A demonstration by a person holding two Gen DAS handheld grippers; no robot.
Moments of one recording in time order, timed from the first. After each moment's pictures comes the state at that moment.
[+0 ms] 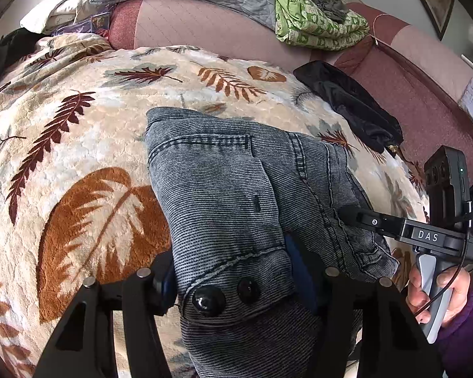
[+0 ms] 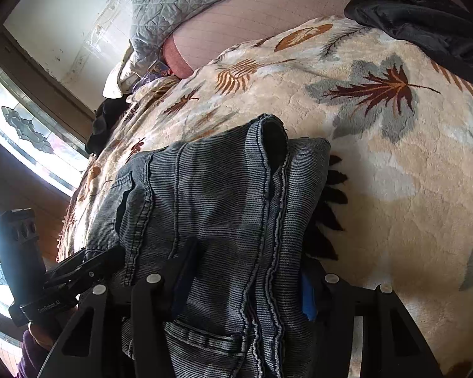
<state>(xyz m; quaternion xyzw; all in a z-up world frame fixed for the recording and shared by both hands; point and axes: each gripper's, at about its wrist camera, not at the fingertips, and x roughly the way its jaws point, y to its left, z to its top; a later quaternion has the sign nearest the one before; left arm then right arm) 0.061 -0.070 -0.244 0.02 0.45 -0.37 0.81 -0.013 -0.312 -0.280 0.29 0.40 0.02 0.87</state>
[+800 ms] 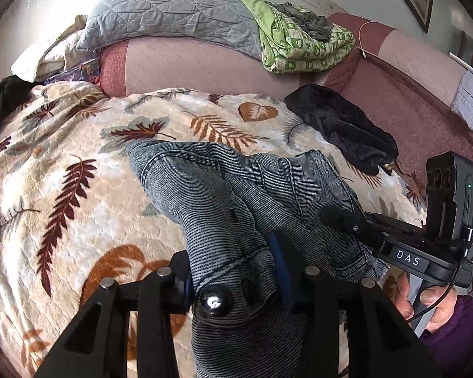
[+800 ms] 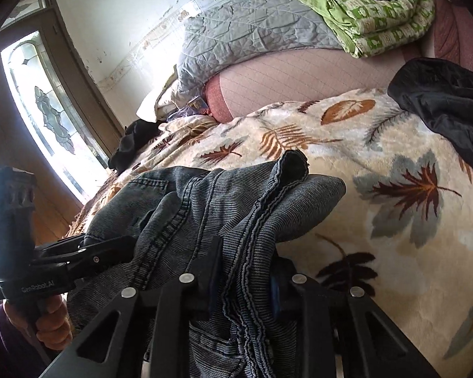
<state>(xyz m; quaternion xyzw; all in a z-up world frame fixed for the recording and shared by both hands) 0.085 -0.089 -0.181 0.05 0.39 -0.37 0.84 0.009 -0.290 -0.222 0.21 0.29 0.04 0.93</state>
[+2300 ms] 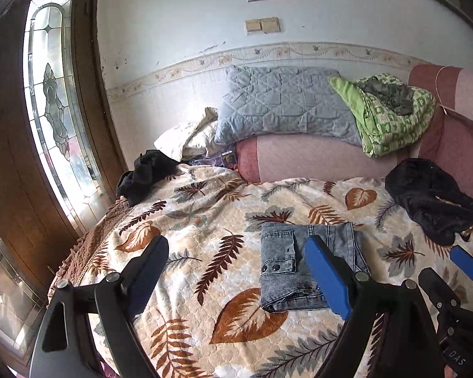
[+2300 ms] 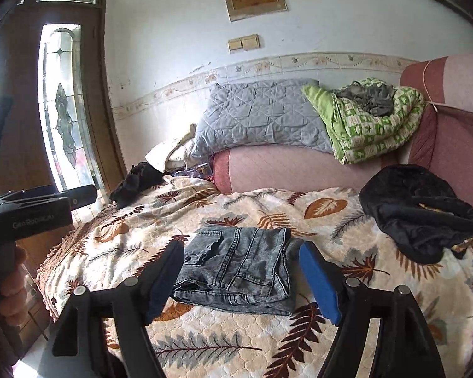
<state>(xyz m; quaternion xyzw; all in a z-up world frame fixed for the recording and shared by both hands) -0.021 -0.042 -0.025 0.09 0.23 -0.08 0.97 -0.103 -0.236 -0.092 0.09 0.17 -0.03 0.98</state>
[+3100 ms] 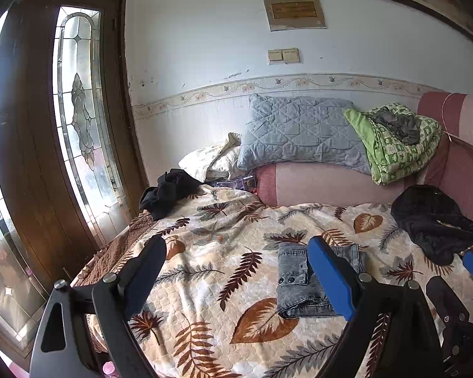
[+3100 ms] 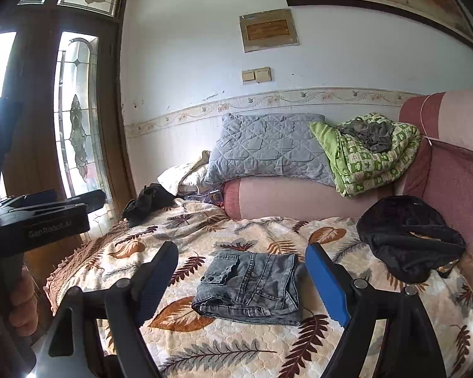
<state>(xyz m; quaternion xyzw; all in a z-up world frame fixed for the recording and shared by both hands) -0.067 -0.009 0.009 0.07 0.18 -0.04 0.98 -0.151 -0.195 -0.047 0.07 0.12 -0.04 0.99</state>
